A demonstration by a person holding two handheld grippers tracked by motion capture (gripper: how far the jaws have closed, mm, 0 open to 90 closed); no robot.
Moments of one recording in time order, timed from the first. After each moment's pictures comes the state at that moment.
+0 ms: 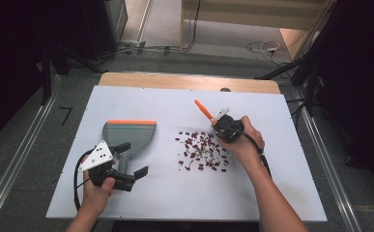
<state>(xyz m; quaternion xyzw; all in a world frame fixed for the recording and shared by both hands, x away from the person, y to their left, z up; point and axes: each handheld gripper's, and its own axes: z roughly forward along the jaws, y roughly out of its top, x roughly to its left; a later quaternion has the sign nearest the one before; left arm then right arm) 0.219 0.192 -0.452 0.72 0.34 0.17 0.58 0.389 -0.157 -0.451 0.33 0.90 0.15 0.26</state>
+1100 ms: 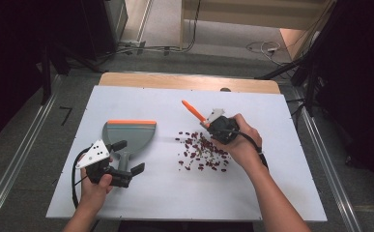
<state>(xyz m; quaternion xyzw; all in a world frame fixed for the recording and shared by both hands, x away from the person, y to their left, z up) 0.226 0.203 -0.458 0.72 0.35 0.18 0.57 0.377 -0.135 -0.424 0.21 0.92 0.19 0.28</state>
